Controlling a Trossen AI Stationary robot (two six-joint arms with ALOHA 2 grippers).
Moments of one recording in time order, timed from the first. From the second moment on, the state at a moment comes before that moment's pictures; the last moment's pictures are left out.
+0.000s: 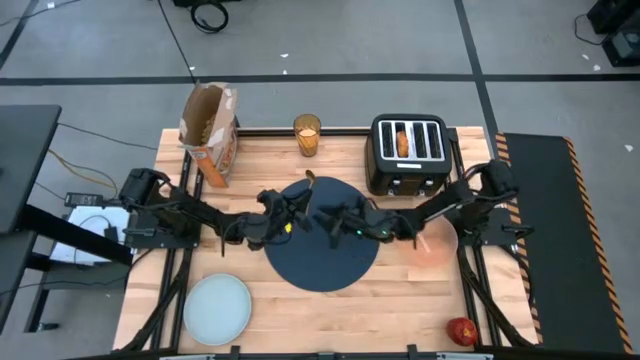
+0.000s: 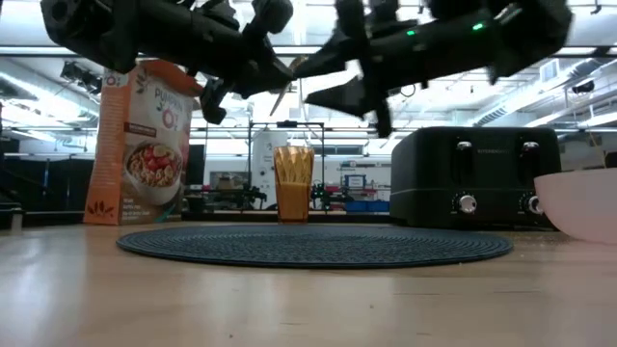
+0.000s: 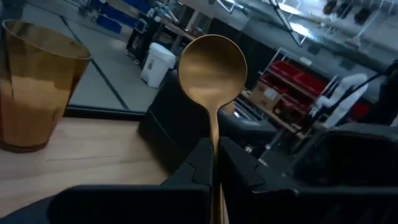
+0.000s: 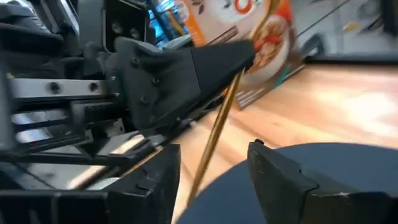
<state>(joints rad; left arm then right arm) -0.24 1.67 0.67 1.06 -1.04 -0.56 0.20 1.76 0.77 0.90 0.52 0.58</state>
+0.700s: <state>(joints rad) -0.23 1.66 0.67 1.06 -1.10 -0.59 0.14 1.86 0.90 0.84 0.48 0.66</state>
